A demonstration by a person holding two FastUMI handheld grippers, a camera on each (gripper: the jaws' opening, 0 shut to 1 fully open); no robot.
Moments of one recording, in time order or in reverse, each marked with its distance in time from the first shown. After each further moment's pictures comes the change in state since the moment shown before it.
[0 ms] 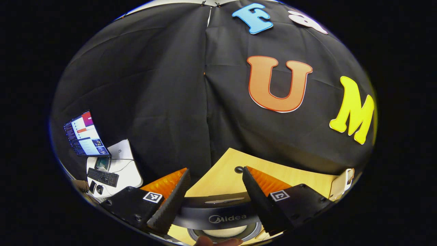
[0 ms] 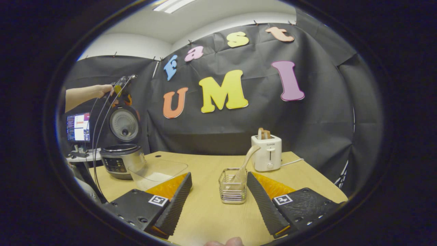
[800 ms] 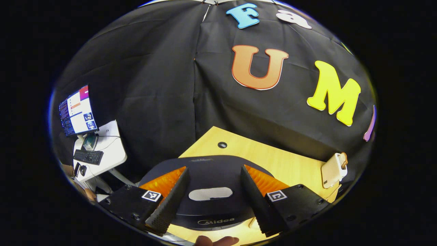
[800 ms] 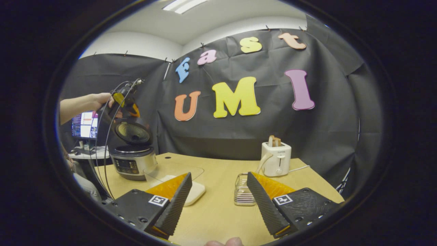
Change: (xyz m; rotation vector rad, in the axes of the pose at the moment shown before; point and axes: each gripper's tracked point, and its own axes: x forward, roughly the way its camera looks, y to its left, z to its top) left arm -0.056 -0.037 -0.143 -0.026 0.017 -0.117; right arm -0.024 0.037 0.021 -0.068 -0.029 0.045
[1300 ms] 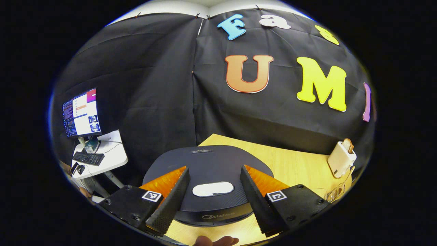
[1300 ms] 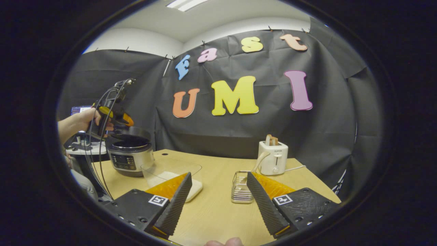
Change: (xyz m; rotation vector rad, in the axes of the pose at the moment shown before) left arm -0.013 -0.002 -0.058 0.076 -0.176 0.016; right arm -0.002 -0.001 -0.009 -0.012 0.025 -0.024
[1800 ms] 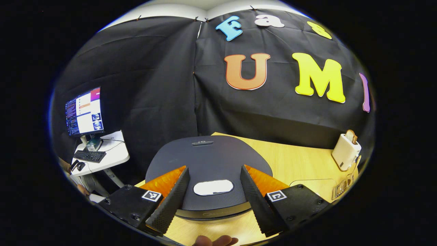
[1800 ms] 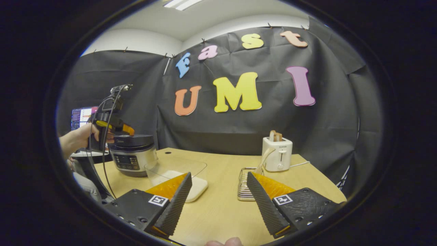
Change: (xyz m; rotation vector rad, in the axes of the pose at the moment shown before) left arm 0.001 -0.001 -0.034 0.039 -0.052 0.035; right arm 0.002 0.017 -0.005 0.013 0.022 0.023
